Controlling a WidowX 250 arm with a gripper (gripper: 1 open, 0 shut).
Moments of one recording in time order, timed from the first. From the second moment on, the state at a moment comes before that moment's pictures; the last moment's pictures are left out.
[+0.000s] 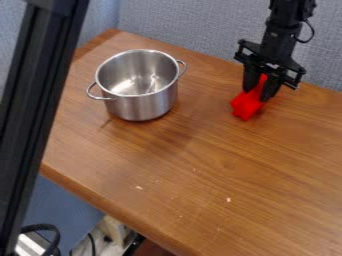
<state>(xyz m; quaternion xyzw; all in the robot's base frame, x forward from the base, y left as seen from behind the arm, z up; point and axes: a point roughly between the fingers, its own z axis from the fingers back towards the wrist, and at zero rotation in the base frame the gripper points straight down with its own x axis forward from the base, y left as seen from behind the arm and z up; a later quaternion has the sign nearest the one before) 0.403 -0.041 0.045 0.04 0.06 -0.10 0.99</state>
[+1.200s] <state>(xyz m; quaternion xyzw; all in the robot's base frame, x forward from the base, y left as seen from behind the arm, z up) 0.396 -0.025 0.045 0.04 0.09 -0.11 0.99</state>
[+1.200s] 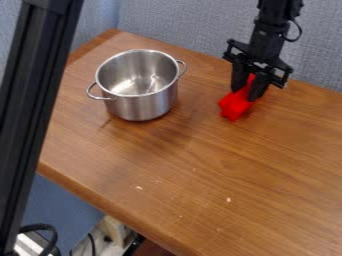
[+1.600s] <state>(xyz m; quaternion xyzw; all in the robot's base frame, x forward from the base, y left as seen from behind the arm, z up) 0.395 -0.022 0.045 0.04 0.10 -0.11 0.99</state>
